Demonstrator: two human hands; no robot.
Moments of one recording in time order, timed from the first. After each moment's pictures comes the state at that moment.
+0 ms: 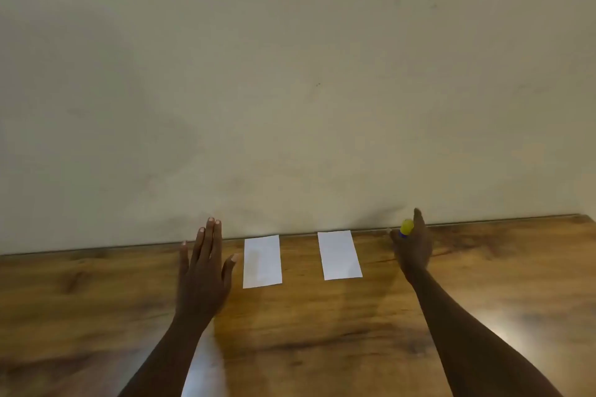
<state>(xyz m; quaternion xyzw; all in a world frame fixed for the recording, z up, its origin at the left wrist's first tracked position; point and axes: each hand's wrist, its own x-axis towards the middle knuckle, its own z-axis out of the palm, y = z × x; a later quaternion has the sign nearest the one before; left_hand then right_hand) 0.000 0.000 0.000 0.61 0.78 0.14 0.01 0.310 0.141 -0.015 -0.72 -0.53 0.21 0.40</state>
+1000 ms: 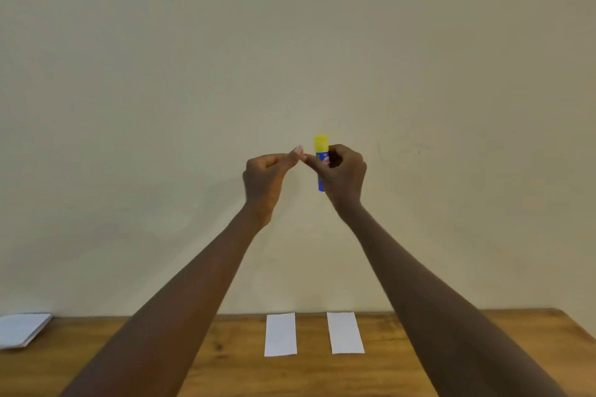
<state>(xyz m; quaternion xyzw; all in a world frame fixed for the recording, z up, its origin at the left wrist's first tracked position) 0.079 -0.007 0.339 0.45 0.53 0.68 0.21 0.182 0.051 0.333 -0.35 -0.65 0.22 0.64</state>
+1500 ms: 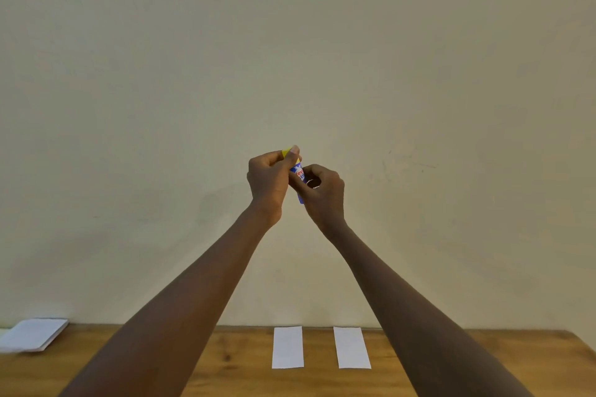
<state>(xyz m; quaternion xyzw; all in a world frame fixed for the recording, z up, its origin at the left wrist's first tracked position) 0.084 -0.032 0.371 0.41 0.49 0.74 0.19 0.154 0.008 0.338 -0.27 -0.71 0.23 0.60</state>
